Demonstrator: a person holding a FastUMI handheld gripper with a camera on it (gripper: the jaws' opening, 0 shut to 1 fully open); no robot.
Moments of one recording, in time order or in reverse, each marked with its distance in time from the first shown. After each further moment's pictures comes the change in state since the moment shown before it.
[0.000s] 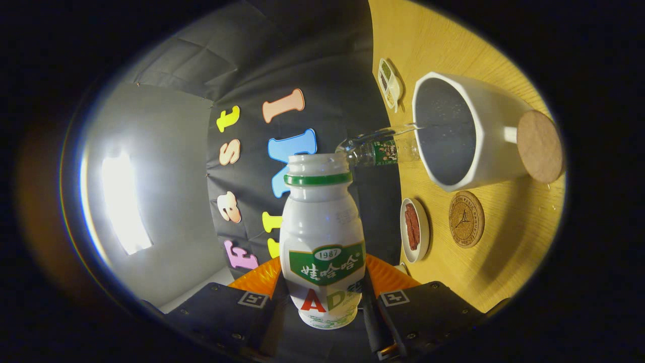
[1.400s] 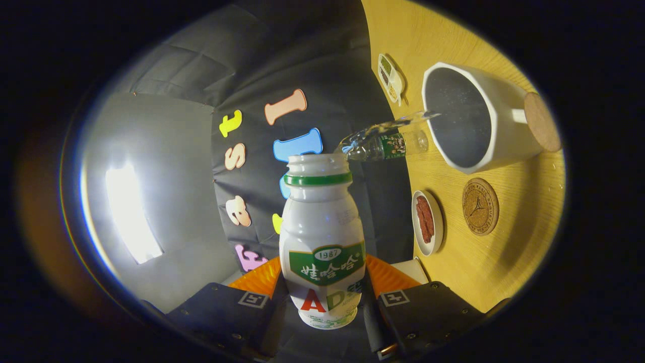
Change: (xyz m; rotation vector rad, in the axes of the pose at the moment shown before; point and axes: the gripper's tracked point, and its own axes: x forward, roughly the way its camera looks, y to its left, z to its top) arm -0.001 0.017 -0.002 0.063 0.006 0.051
